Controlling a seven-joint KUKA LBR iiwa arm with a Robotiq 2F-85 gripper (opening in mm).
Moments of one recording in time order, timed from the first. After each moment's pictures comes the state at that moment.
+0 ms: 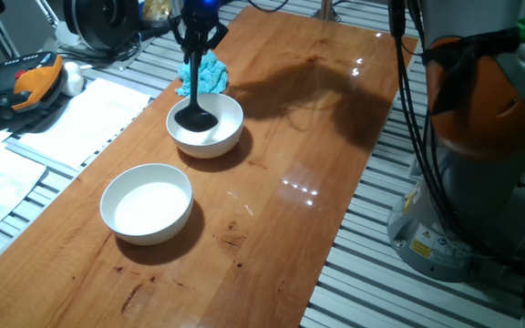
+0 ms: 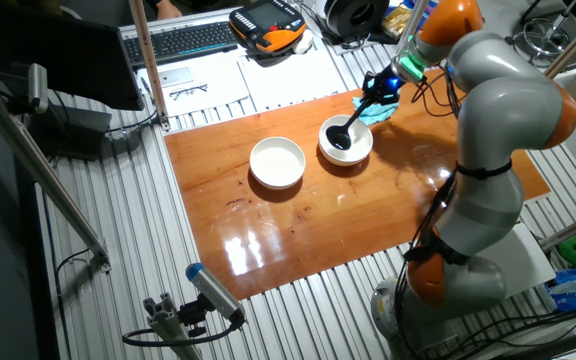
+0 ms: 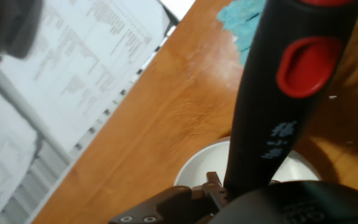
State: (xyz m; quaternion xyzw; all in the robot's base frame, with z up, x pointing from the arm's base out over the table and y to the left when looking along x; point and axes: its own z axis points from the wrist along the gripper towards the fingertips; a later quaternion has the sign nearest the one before) arm 0.618 -0.097 0.196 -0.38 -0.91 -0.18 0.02
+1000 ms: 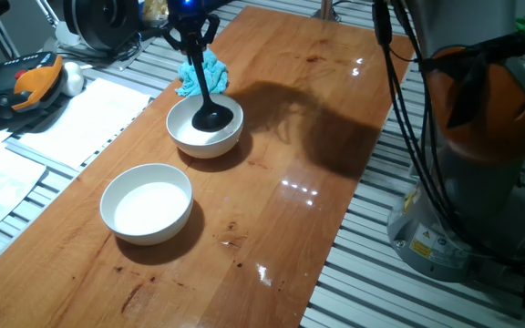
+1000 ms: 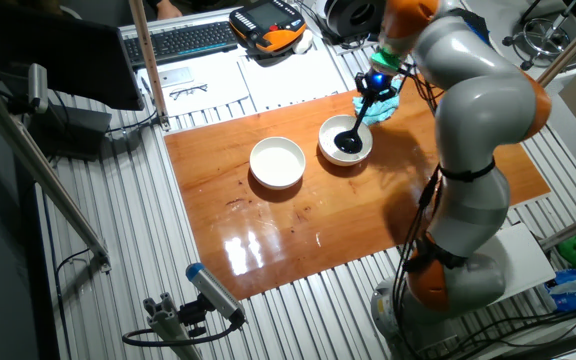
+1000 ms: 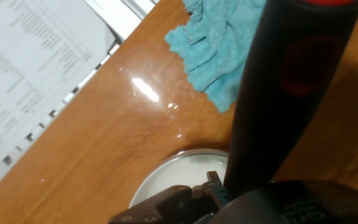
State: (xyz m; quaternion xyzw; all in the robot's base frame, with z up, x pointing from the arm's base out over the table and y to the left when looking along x) arm 0.617 -0.094 0.198 -0.38 -0.92 0.00 0.02
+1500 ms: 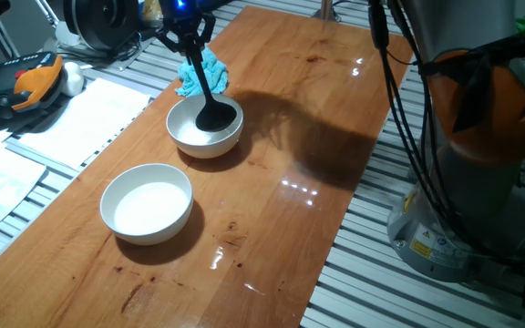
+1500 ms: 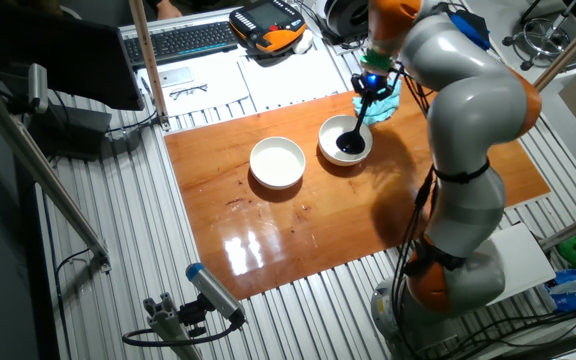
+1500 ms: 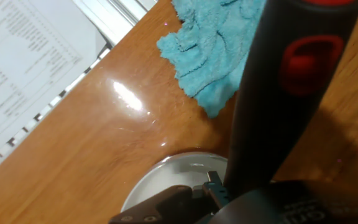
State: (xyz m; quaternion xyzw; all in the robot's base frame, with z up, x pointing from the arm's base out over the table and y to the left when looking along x) arm 0.617 -0.089 0.201 -0.38 -0.92 0.05 0.02
